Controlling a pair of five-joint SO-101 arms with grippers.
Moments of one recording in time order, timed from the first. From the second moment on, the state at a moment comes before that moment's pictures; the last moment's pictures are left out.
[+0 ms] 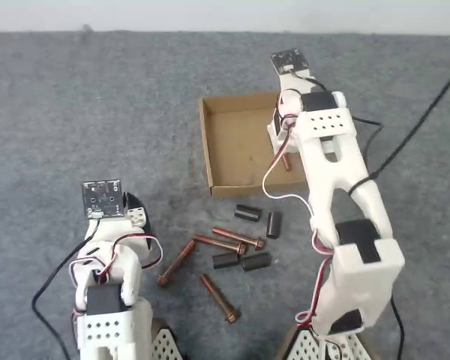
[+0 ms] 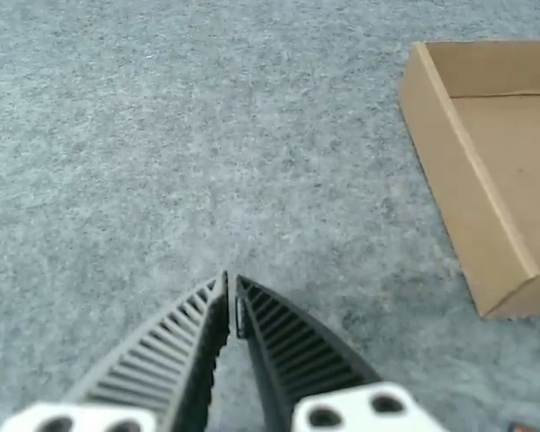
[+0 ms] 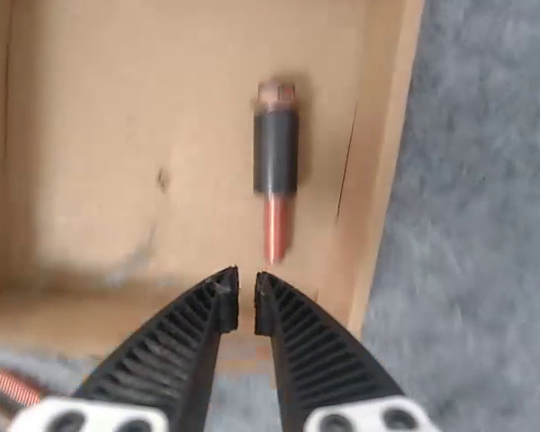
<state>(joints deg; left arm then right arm) -11.9 -98.1 97.6 48.9 4.7 -14.1 15.9 -9.7 77.2 5.3</state>
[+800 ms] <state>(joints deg) -12.1 -98.1 97.6 48.9 4.7 -13.1 -16.4 26.6 81.1 5.7</state>
